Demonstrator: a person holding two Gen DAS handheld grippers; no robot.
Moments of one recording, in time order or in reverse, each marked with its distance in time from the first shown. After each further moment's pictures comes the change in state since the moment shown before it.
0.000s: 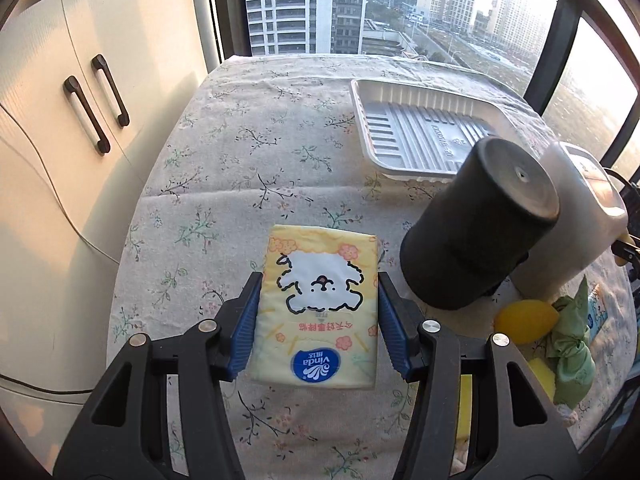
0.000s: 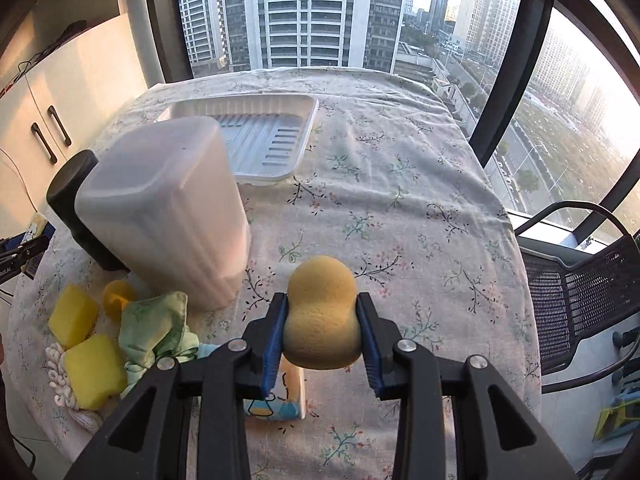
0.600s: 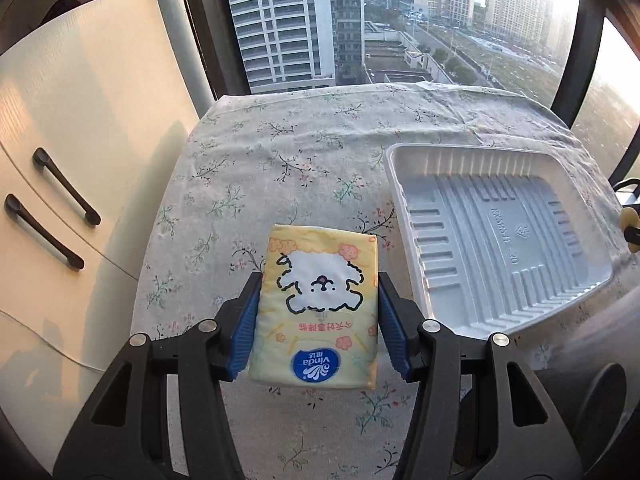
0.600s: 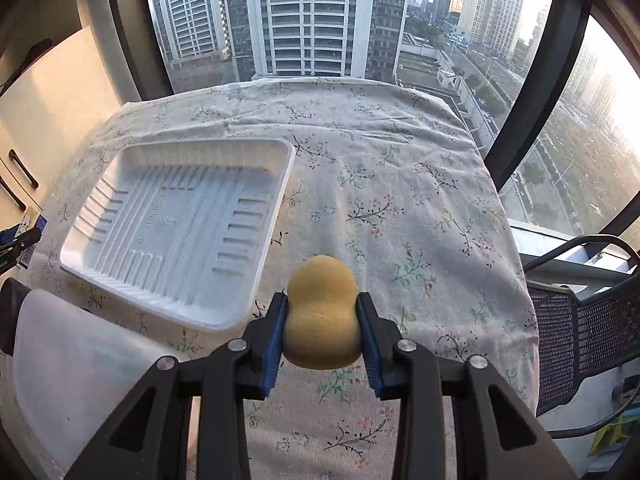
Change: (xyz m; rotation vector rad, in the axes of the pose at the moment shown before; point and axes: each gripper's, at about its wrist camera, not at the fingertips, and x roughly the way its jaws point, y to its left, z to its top) left arm 0.083 -0.001 0.127 0.076 -0.022 0.059; right arm 0.087 -0.018 0.130 -0.001 0.045 0.055
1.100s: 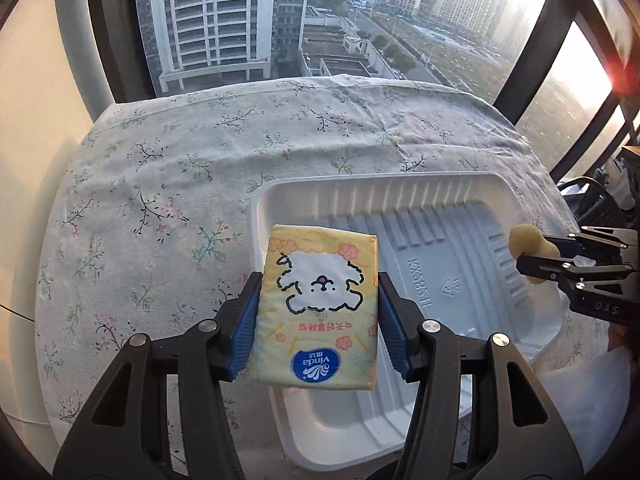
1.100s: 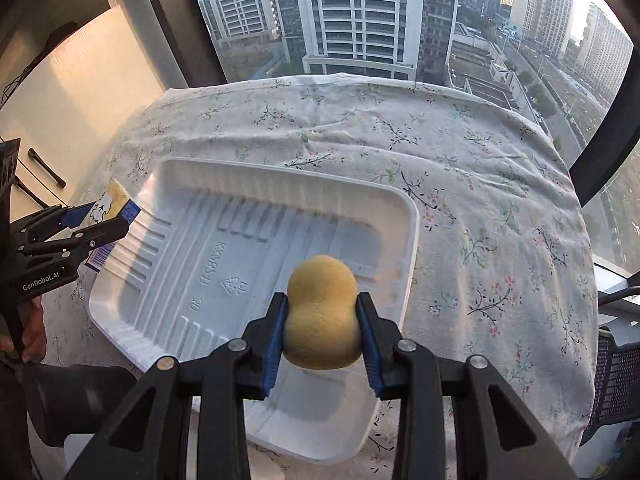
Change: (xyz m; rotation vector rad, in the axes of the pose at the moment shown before) left arm 0.052 -0.061 0.051 0.025 0.079 -0.284; right arm 0.059 0.069 0.063 -0.097 0.091 0.172
